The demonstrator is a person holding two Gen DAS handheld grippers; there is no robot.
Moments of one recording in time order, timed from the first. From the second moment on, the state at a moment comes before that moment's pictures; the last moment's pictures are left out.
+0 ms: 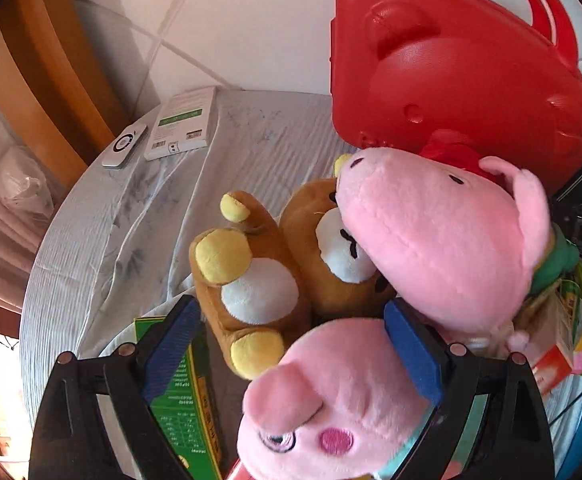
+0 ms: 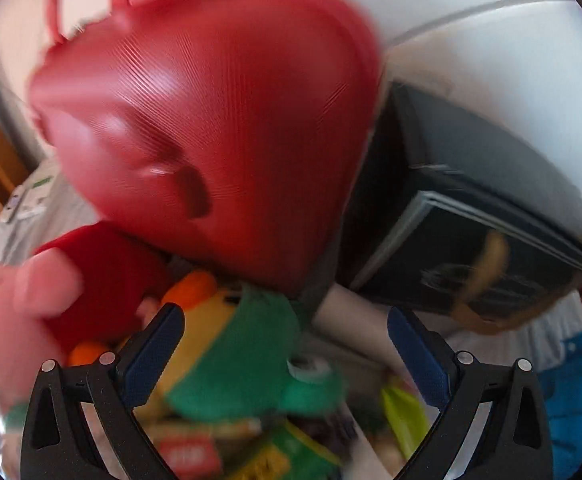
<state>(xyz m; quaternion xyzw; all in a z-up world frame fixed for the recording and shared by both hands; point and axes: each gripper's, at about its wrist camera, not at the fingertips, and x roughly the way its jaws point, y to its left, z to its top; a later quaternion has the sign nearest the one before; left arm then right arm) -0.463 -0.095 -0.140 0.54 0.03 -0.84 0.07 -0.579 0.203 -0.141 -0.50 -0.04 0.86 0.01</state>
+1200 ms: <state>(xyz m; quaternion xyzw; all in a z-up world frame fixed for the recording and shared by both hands) -0.304 -0.055 -0.099 0.51 0.05 -0.86 -0.01 -0.294 0.283 -0.135 -0.51 0.06 0.86 0.00</state>
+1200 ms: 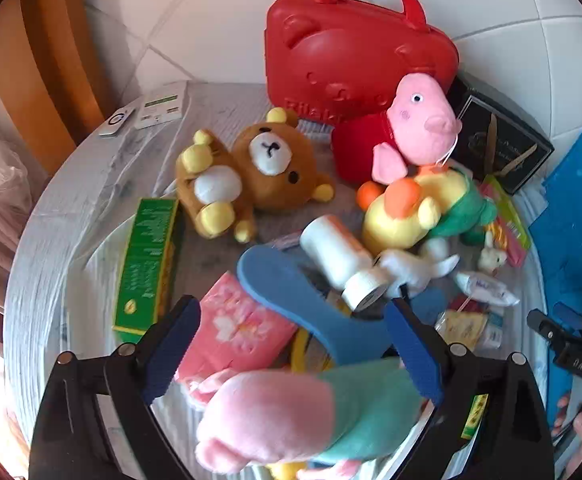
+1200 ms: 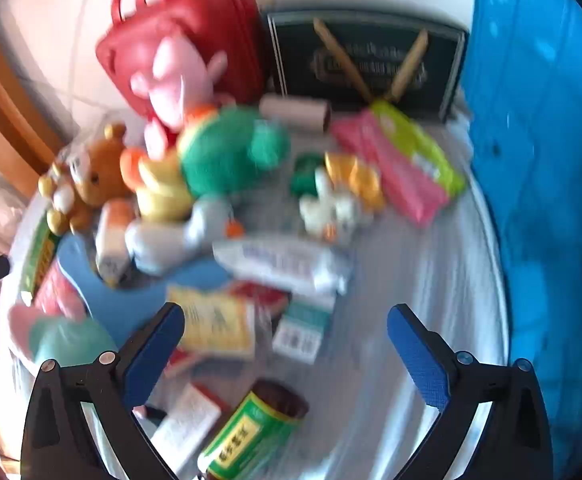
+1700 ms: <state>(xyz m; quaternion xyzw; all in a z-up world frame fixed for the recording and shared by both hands) -0.437 0.047 -0.185 0.55 0.01 -0.83 -0.06 -0.437 0.274 -0.140 -0.50 0.06 0.86 -0.04</state>
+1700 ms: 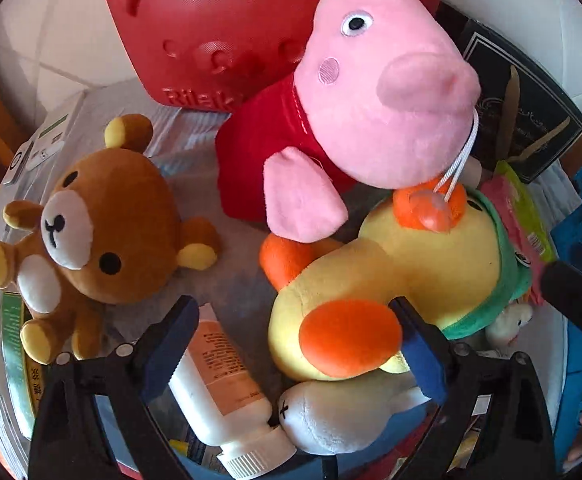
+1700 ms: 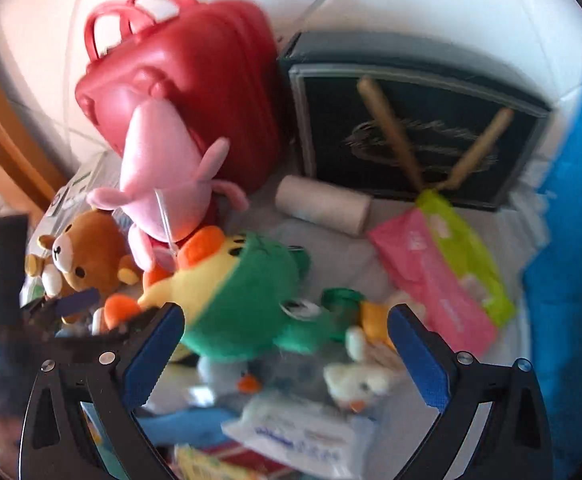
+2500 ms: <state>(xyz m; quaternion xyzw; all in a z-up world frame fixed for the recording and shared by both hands) -0.425 0.072 -0.189 0.54 -0.01 -0.83 -0.14 -0.441 0.260 -0.186 -0.53 0.09 0.84 -0.11</state>
